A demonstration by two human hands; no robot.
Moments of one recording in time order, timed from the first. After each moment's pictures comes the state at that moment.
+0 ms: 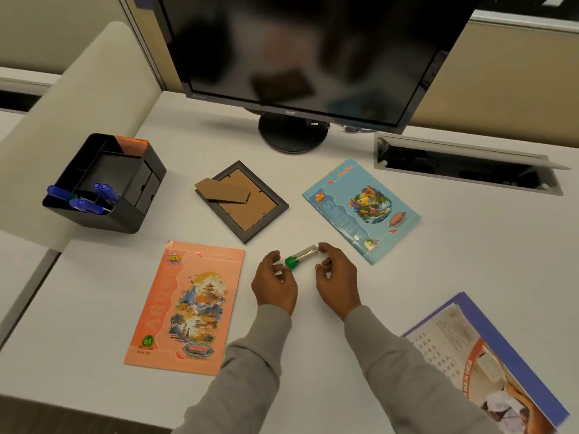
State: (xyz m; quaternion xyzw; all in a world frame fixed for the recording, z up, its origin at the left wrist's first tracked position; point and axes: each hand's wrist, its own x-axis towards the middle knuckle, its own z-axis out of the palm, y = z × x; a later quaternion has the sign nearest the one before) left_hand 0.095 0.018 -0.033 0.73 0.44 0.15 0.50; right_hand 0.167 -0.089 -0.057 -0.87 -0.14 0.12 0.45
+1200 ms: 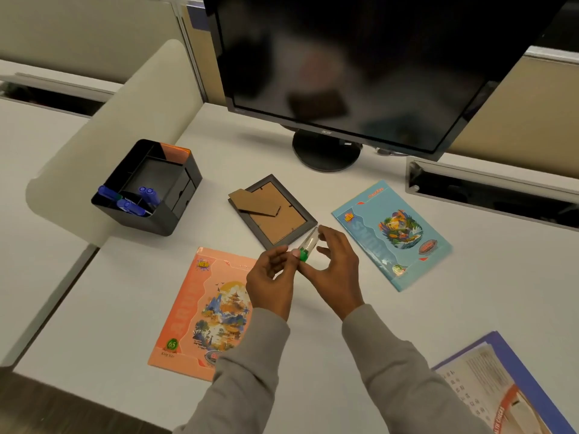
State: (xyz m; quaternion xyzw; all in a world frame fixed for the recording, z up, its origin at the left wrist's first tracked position) left_hand 0.088 0.065 0.011 0.56 0.43 0.30 0.64; right_hand 0.170 -0.016 0.003 -0.82 -0.24 0.10 0.52
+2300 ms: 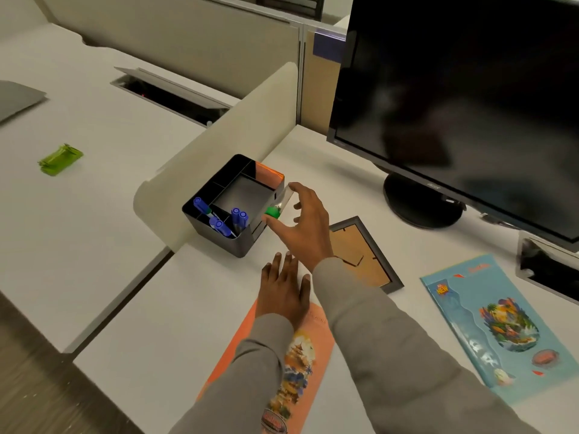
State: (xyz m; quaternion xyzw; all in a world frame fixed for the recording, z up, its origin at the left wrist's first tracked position) left_hand 0.077 0.241 -0.086 0.92 0.37 -0.02 0.15; right_hand 0.182 0.256 0.023 -0.78 -0.38 0.14 0.48
